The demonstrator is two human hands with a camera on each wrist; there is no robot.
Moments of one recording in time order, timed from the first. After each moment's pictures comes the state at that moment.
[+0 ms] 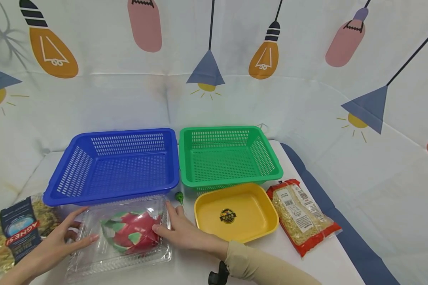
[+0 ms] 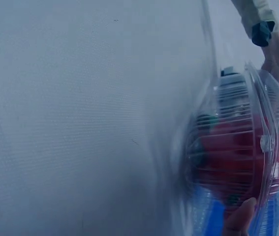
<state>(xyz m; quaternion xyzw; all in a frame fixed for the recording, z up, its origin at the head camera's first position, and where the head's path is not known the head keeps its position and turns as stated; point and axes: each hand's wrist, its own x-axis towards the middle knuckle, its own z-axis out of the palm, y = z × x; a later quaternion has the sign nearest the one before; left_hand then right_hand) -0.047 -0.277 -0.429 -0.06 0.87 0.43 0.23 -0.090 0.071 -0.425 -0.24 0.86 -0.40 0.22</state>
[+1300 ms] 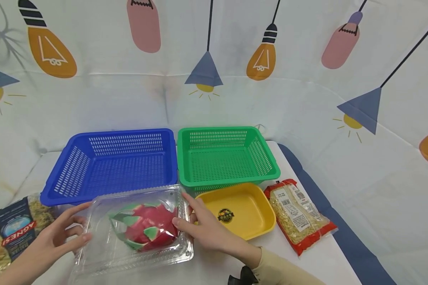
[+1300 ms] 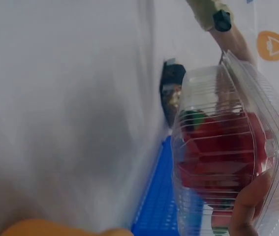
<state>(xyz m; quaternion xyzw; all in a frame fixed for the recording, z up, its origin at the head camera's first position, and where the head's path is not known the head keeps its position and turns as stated) -0.022 -0.241 -0.396 0.00 0.82 0.57 0.11 -0.074 0.126 -0.368 -0.18 0.77 -0.57 0.25</state>
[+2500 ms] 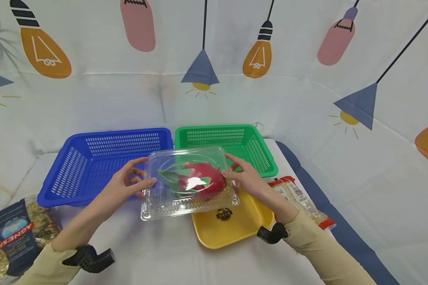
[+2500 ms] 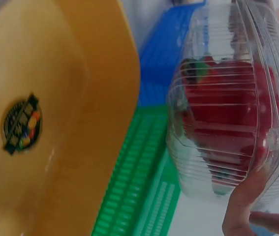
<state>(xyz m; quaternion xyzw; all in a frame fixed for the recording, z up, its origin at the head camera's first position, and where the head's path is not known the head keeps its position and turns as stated) -0.121 -0.133 -0.345 0.06 0.78 0.62 0.10 -0.153 0.219 -0.317 -0.11 0.83 -0.53 0.15</state>
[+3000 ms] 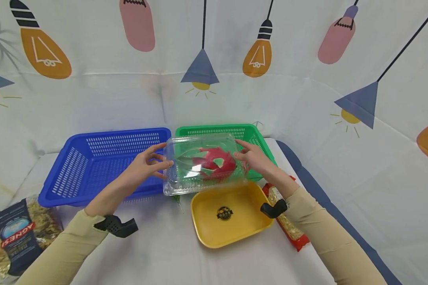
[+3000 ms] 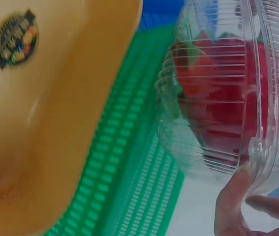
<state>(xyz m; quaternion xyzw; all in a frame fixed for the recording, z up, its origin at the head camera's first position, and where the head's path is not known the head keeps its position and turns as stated) -0.177 -0.103 -0.341 0.08 0.77 0.62 0.14 -0.207 0.244 -0.306 -0.09 0.87 -0.46 0.16</state>
